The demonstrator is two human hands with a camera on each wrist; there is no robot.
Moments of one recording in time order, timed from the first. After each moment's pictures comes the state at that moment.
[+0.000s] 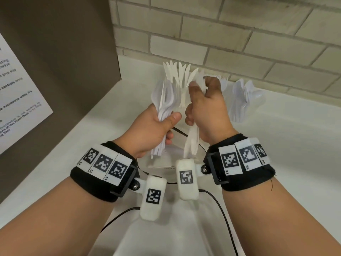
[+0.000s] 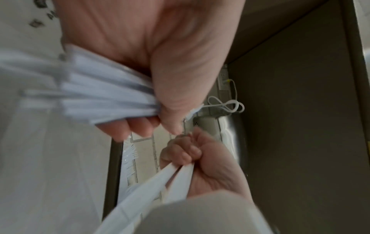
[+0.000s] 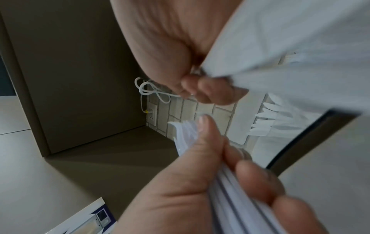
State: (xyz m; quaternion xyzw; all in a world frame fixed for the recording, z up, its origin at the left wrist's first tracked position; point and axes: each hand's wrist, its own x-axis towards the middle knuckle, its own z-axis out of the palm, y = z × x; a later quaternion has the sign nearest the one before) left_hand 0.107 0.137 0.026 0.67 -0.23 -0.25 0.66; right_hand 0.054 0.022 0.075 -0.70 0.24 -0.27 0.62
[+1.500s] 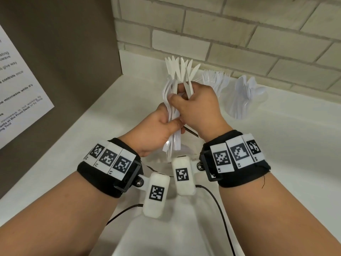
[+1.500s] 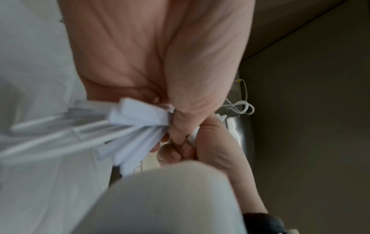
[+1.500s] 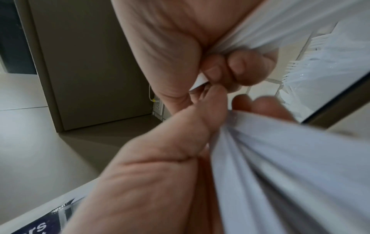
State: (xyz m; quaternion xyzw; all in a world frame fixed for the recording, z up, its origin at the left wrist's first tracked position) left_hand 0.099 0.134 0.022 0.62 -0.27 -0.31 0.67; right_hand 0.057 0.030 0.068 -0.84 0.17 -0.22 0.46
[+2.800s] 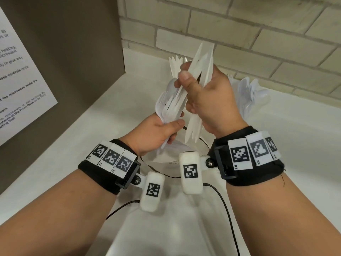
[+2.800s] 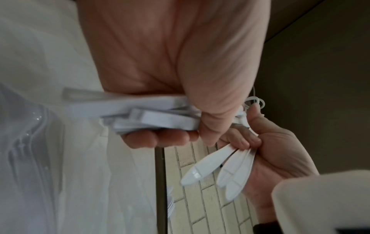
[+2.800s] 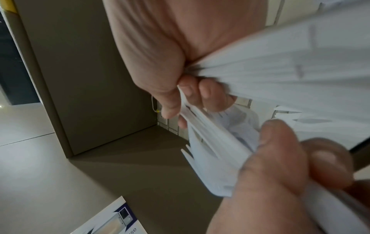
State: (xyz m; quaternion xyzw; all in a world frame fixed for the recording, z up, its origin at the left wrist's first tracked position) left_hand 0.104 0.146 0.013 0.65 -0.31 -0.29 0.63; right_hand 0.052 0.028 0.088 -0.72 0.08 -0.27 0.63
